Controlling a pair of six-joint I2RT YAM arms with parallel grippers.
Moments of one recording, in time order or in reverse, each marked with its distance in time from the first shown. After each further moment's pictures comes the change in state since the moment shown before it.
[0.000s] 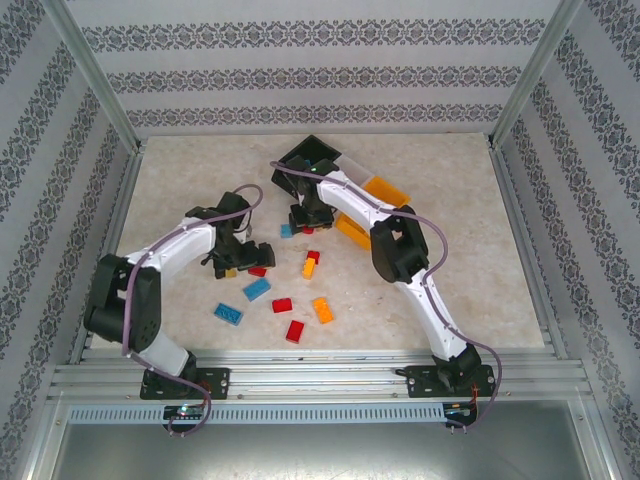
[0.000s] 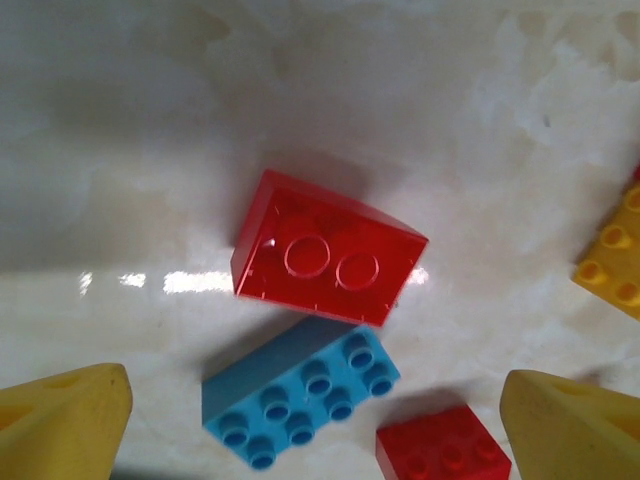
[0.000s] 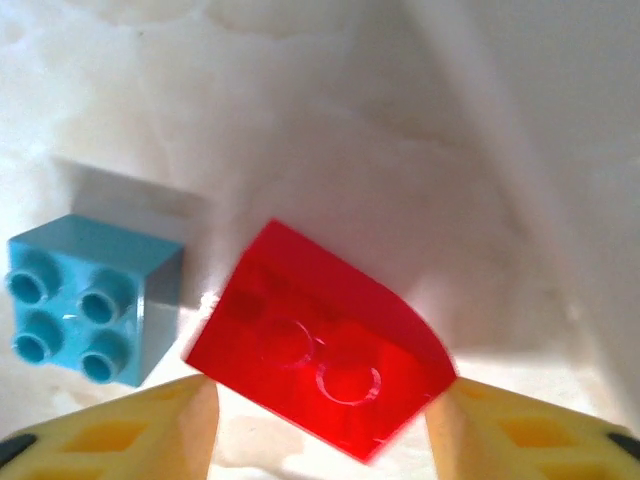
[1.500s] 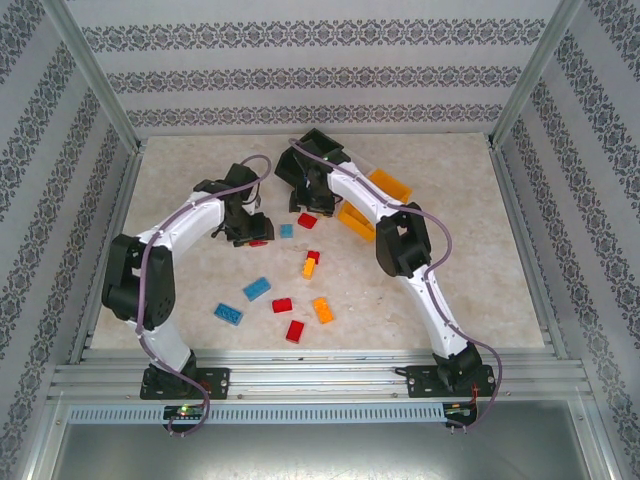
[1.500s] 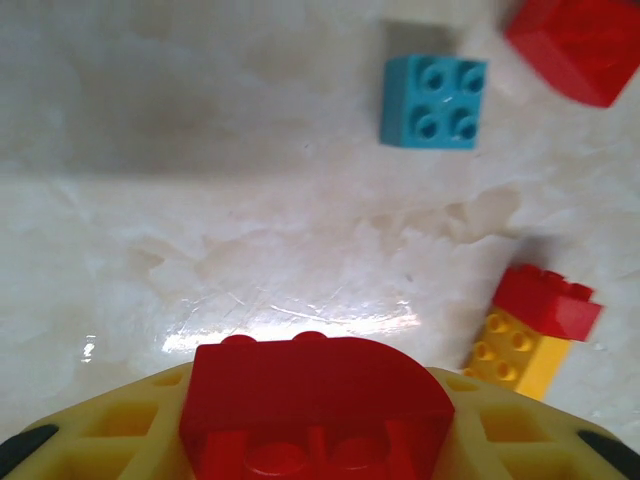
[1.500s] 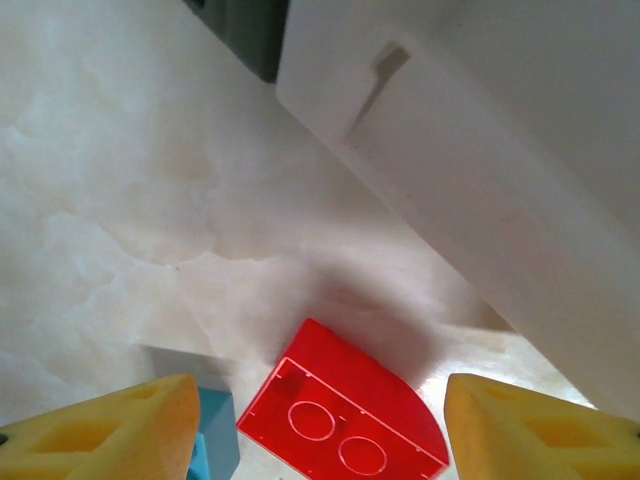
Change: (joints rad) left arm 0.003 0.125 0.286 -0.040 -0.026 0.038; right arm -0.057 0.061 0.122 0.073 -0.074 0.209
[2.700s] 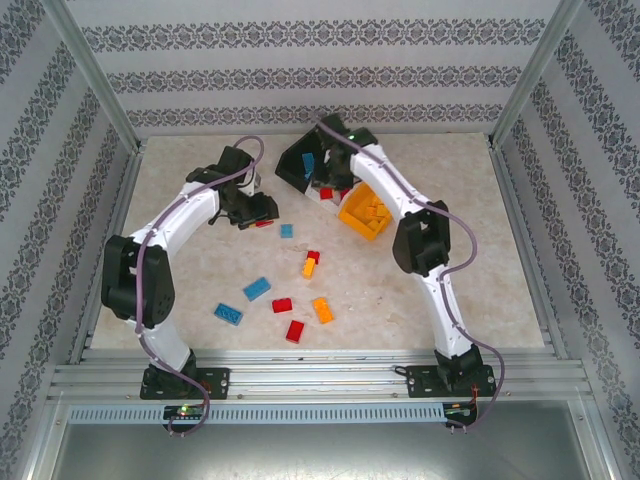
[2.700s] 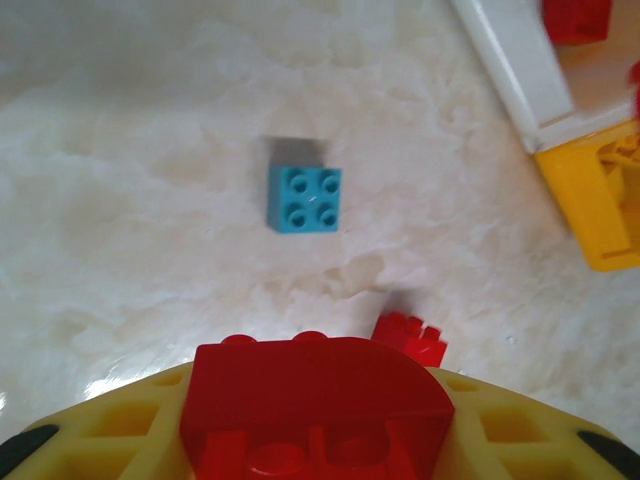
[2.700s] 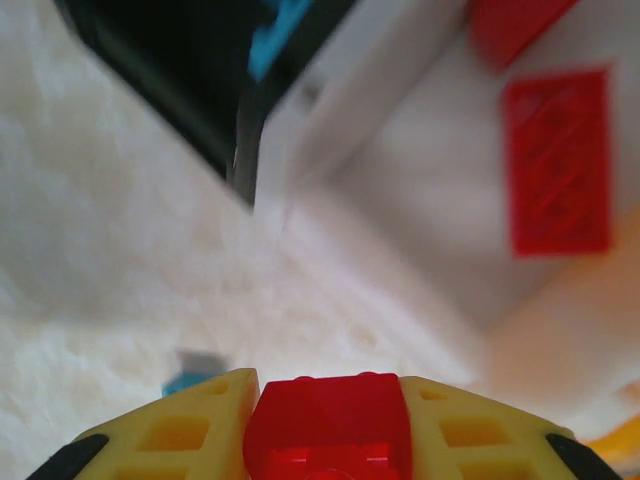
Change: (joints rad) left arm 0.032 0.029 0.121 0.050 0.117 -0.062; right arm -0.116 -0.145 0.029 -0.023 0.055 -0.069
